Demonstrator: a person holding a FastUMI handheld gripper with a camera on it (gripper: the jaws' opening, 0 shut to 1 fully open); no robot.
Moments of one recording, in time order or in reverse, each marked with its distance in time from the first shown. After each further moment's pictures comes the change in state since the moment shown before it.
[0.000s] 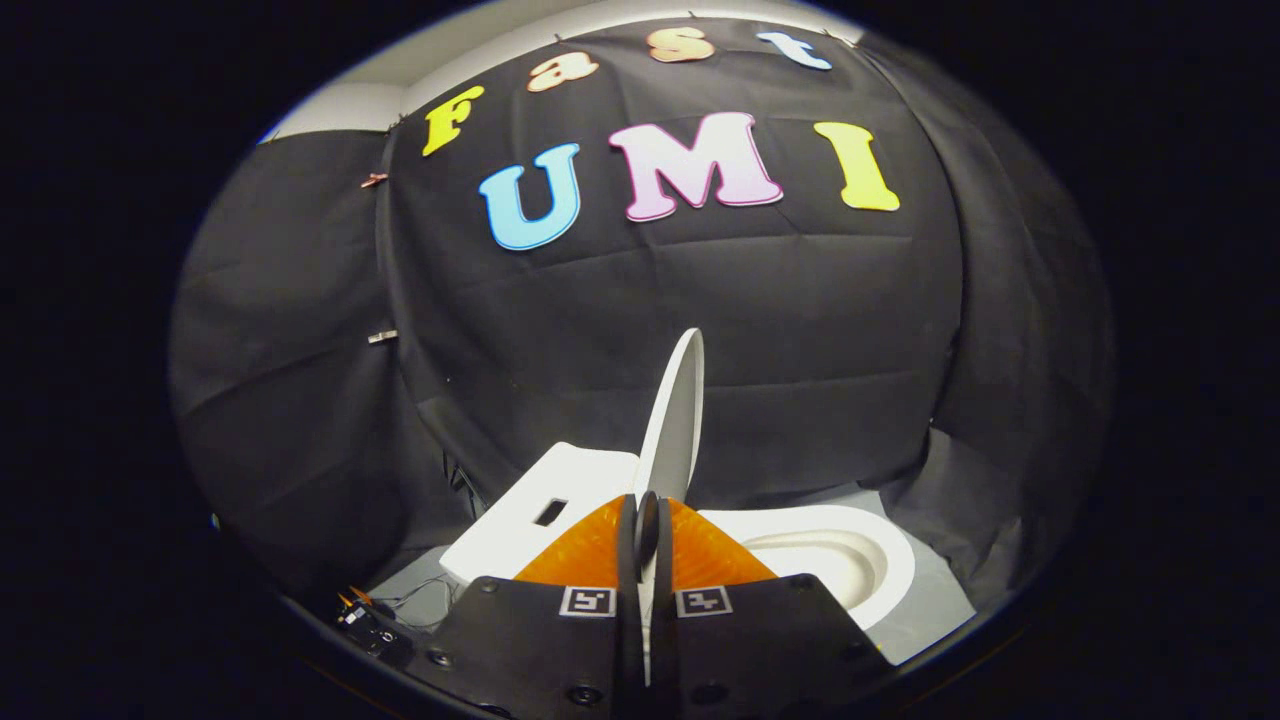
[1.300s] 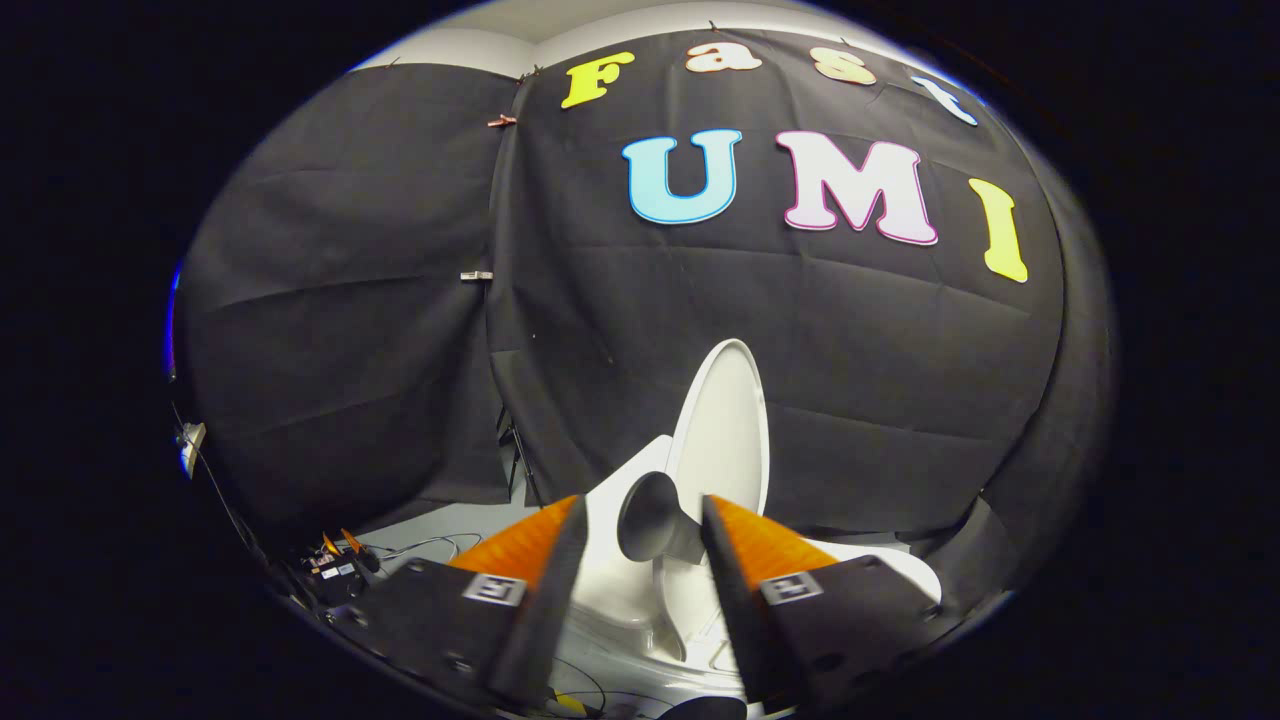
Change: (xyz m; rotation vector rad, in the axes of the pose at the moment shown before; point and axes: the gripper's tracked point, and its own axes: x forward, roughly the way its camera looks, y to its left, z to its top) arm 0.005 0.129 -0.016 -0.221 0.023 0.183
